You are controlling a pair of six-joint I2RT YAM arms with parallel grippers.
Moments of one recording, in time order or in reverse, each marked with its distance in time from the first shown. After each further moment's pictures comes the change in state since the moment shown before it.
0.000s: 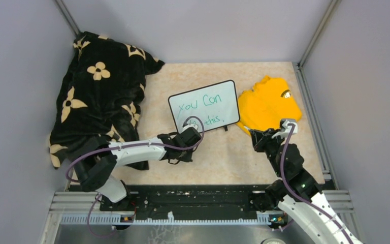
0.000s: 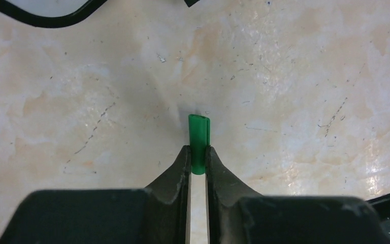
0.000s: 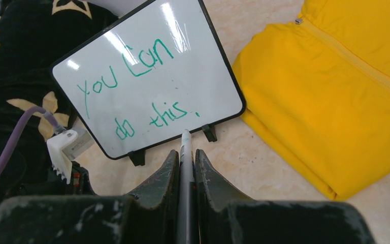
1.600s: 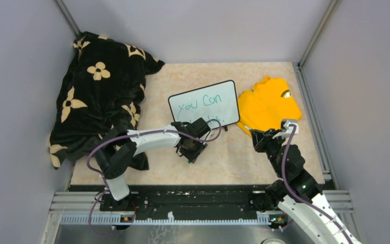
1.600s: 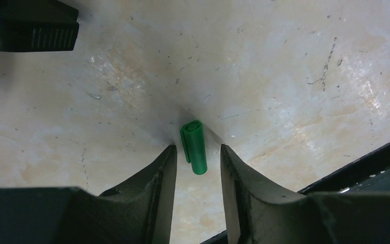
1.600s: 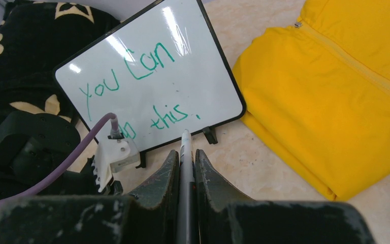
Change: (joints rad) left arm 0.046 0.199 0.251 -0.243 0.253 0.443; right arm 0.000 -0.014 0.000 0.000 0.004 0.000
